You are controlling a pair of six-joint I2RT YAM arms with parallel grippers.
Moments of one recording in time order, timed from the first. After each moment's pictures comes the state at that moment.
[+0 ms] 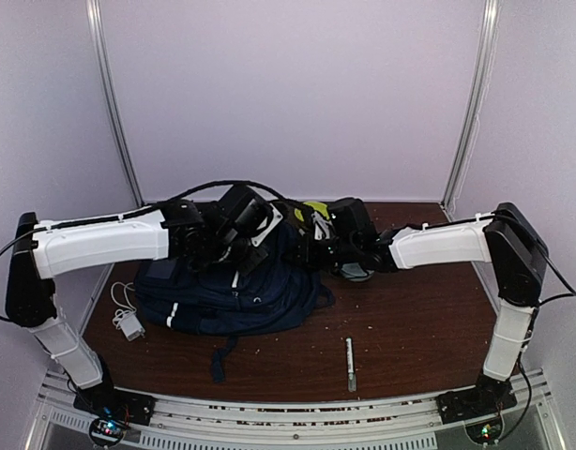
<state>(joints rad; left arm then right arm) -0.99 1.65 1.39 -0.60 -0.52 0.09 0.78 1.87 1.22 0.15 -0.35 0.77</state>
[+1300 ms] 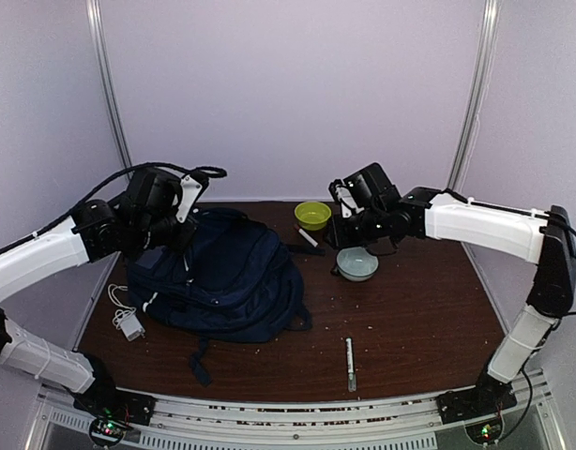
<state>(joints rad) -0.76 1.23 1.14 -0.55 -0.55 0.14 0.75 1.66 1.37 -0.46 0.07 0.40</state>
